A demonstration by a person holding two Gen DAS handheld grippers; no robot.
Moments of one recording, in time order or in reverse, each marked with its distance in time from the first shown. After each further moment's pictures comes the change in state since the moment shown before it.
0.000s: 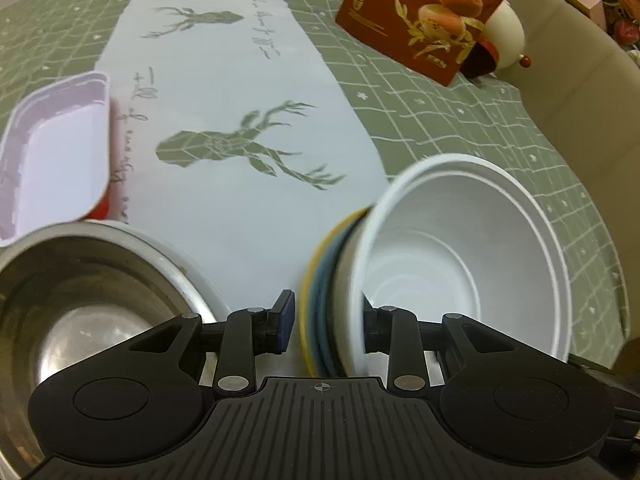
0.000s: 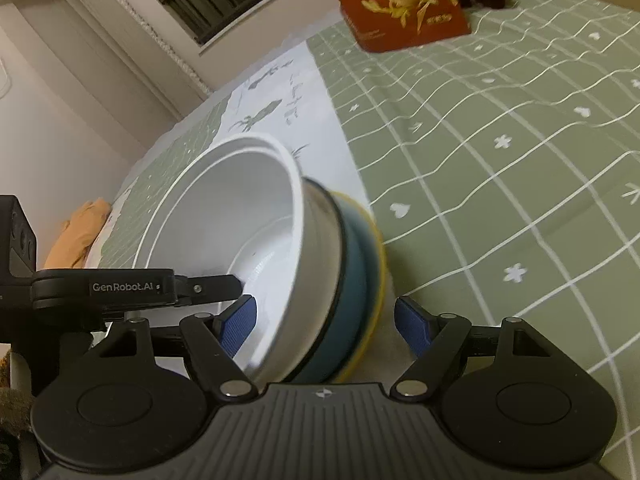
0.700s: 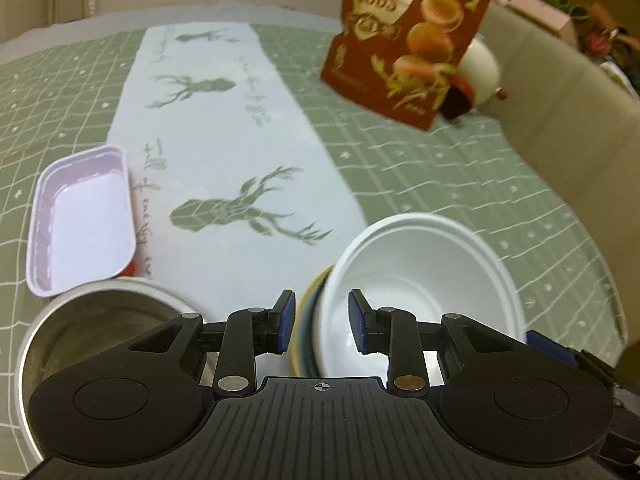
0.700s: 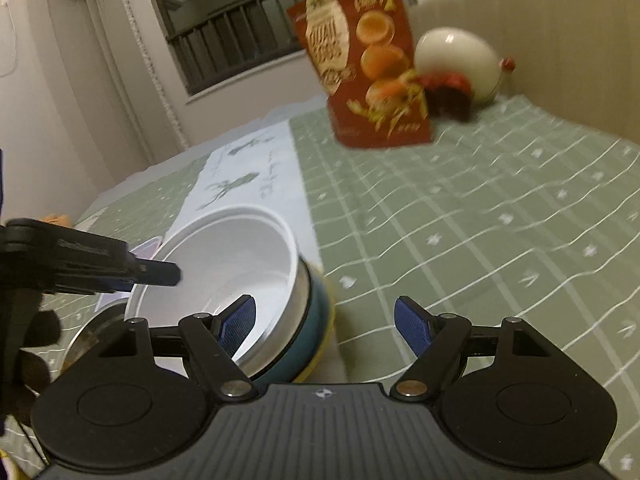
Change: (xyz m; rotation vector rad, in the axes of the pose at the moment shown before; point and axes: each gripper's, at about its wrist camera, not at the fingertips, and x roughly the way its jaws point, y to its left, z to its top) left arm -0.043 -0.015 0.003 0.064 -0.148 0.048; right arm -0.064 0.017 -0.016 -0.157 -0.257 -0.178
